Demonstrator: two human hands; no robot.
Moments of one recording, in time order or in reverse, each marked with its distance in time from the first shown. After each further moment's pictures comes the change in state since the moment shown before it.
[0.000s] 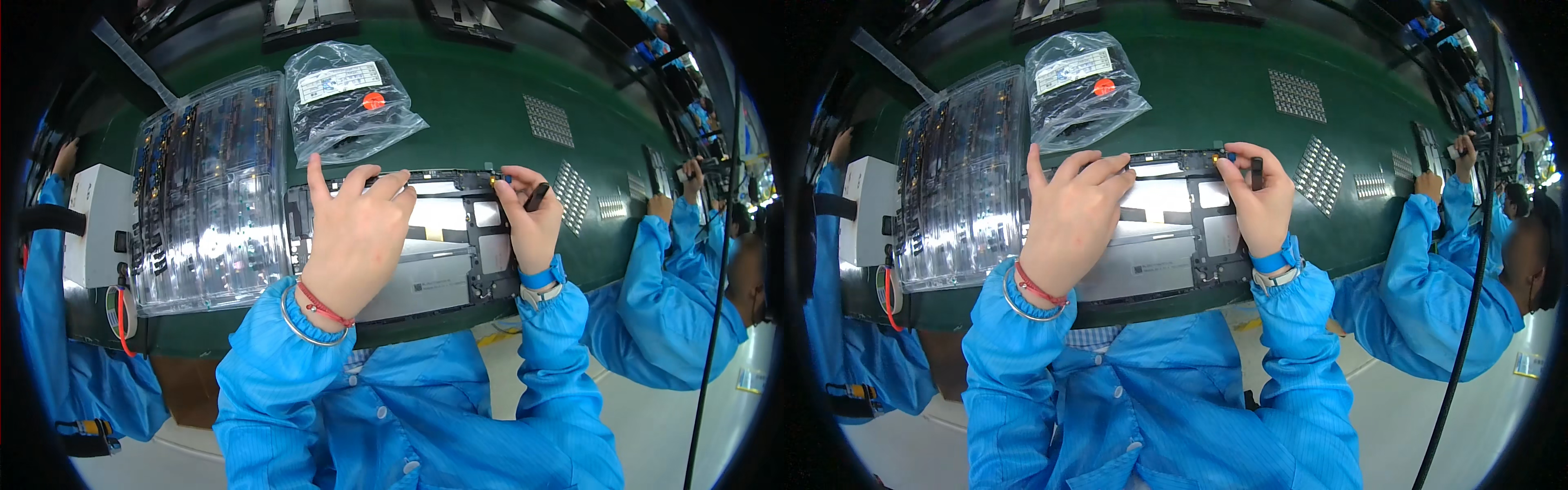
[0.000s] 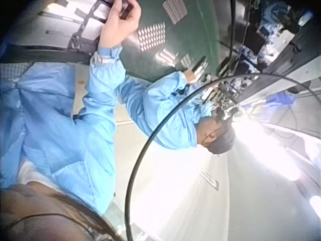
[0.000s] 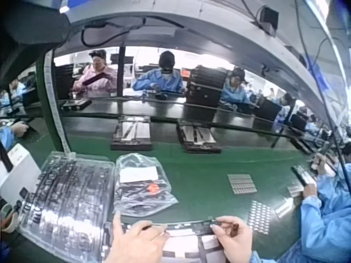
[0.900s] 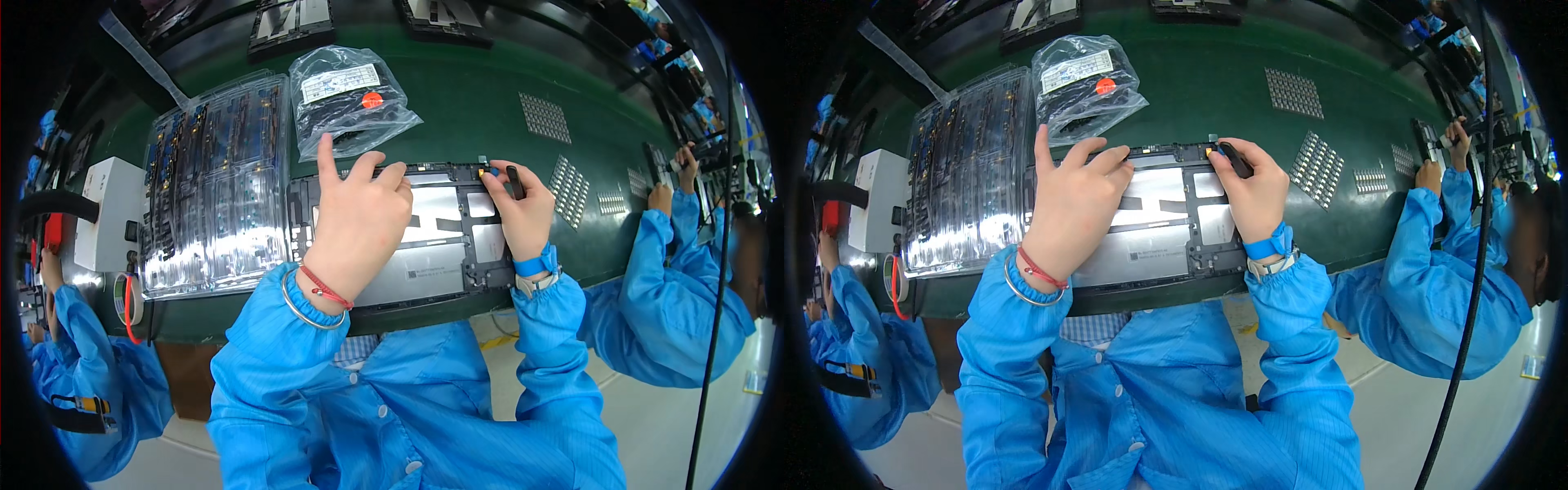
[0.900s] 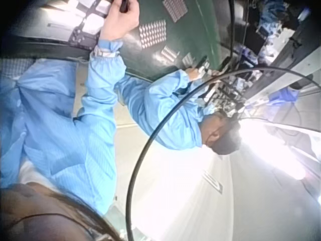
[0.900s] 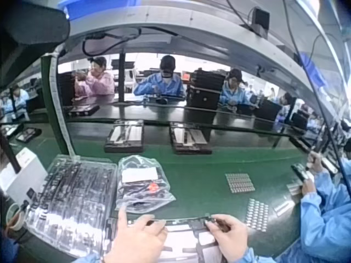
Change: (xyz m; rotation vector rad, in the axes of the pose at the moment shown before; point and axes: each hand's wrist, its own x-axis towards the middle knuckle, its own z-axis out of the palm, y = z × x) left_hand 0.007 0.005 -0.001 0.160 0.027 0.100; right_hand 0.003 -0.006 0.000 -0.287 0.037 -0.031
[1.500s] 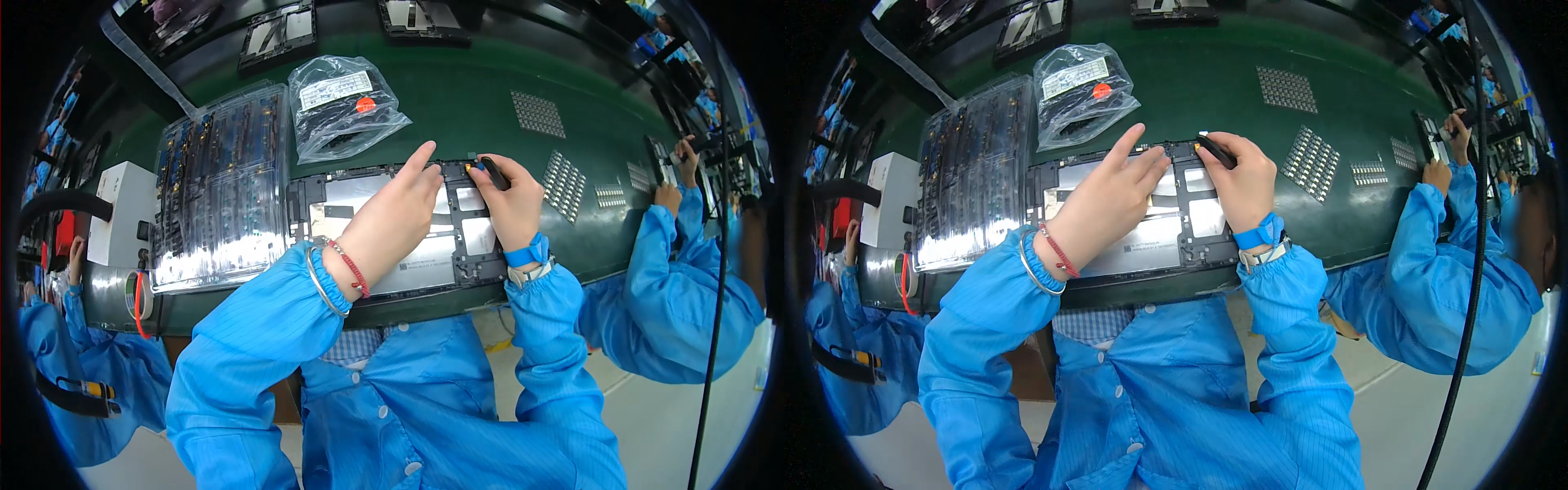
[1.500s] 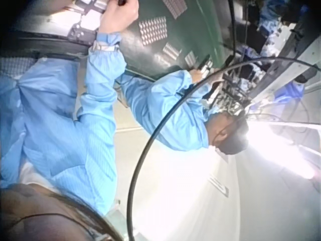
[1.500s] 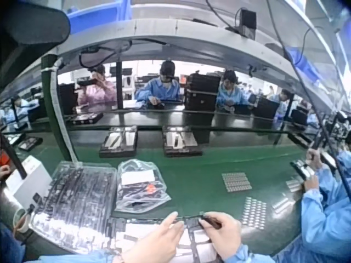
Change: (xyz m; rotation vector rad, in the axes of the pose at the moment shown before) left_hand 0.017 0.019 0.001 0.445 -0.160 0.569; right_hand 0.002 0.008 0.003 -0.023 0.015 -0.123
